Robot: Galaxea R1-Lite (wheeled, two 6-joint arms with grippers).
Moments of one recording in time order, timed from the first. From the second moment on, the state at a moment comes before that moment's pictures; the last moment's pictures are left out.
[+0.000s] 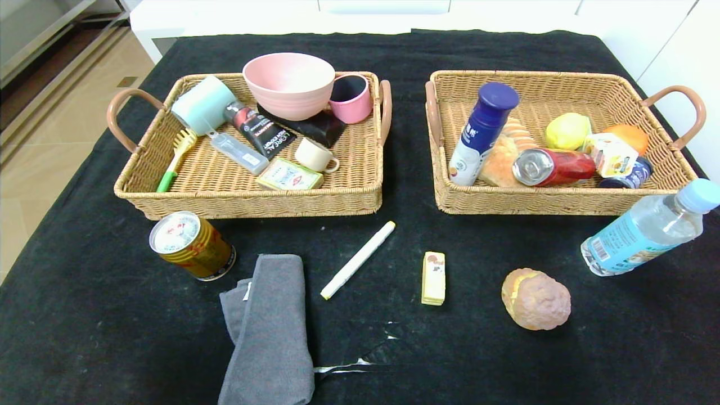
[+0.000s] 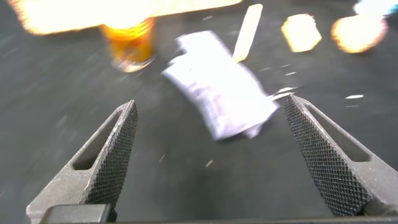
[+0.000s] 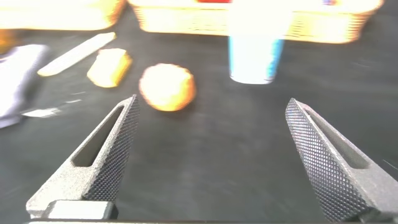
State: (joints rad) left arm -0.02 0.34 -0.37 0.04 -0.36 -0.02; right arm 0.01 0.36 -0.36 -0.05 0.30 0.09
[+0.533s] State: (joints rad) left arm -0.35 0.73 -0.58 0.01 -0.43 -0.02; right arm 0.12 0.63 -0.47 -0.07 0.45 0.09
